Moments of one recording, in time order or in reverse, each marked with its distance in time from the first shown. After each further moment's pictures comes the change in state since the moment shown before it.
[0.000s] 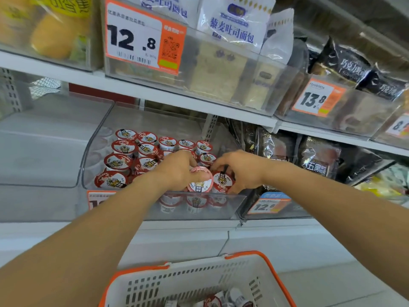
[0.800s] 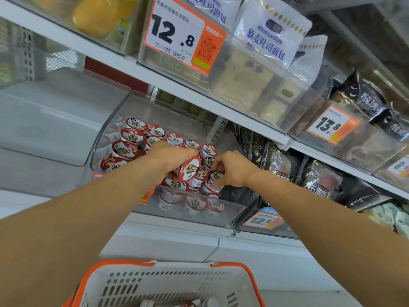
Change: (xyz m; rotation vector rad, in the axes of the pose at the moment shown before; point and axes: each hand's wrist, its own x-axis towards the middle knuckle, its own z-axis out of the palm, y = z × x) left_hand -0.002 -0.016 -0.011 -0.868 0.221 -0.349; right_hand 0.056 0.010 0.015 0.043 0.125 0.125
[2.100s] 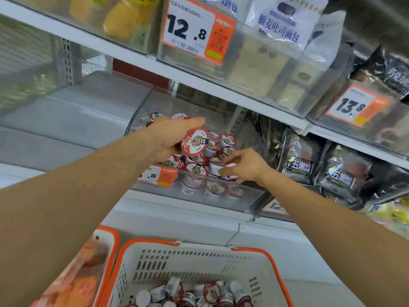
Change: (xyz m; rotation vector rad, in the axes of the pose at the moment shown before) left_hand -0.030 0.020 -0.035 -0.175 -0.041 0.043; right_hand -0.019 -0.018 0.031 0.638 0.075 0.243
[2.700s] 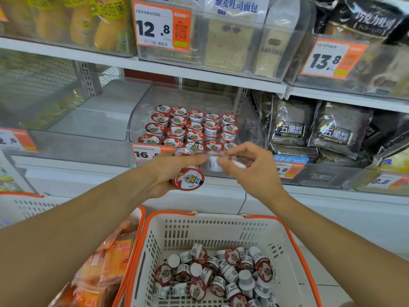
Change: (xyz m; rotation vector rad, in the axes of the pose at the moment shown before) left_hand -0.102 -0.058 0.035 0.117 -0.009 -0.189; right_hand -0.151 0.010 0.014 0.603 0.273 -0.322
